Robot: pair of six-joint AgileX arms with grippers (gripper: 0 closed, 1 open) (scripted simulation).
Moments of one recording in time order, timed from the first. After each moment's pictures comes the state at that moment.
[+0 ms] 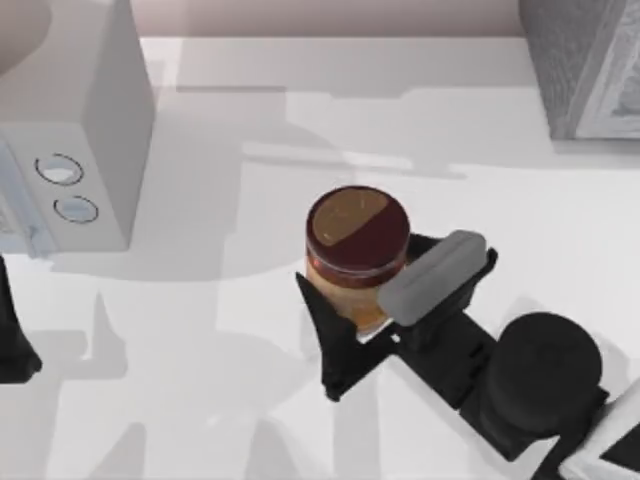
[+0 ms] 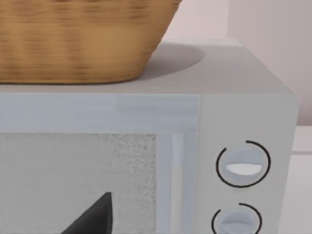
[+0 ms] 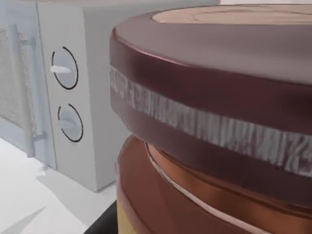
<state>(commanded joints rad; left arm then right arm) 0.00 0.00 0.00 0.00 0.00 0.00 0.87 1.94 0.44 1.52 0.18 0.01</state>
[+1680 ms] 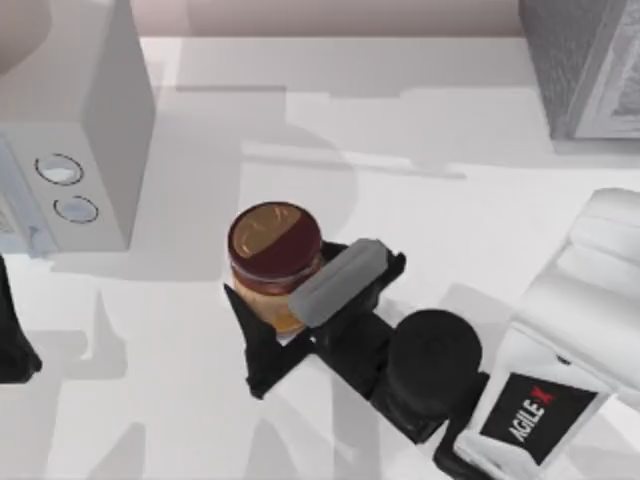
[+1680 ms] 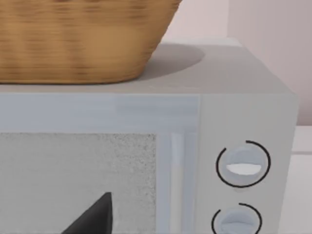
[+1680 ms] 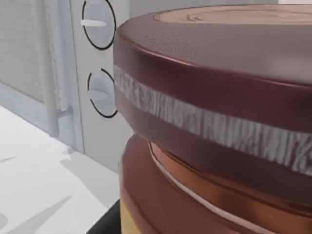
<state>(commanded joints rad) 0.00 0.00 0.00 0.00 0.00 0.00 0.90 2.26 0.72 1.54 0.16 0.01</state>
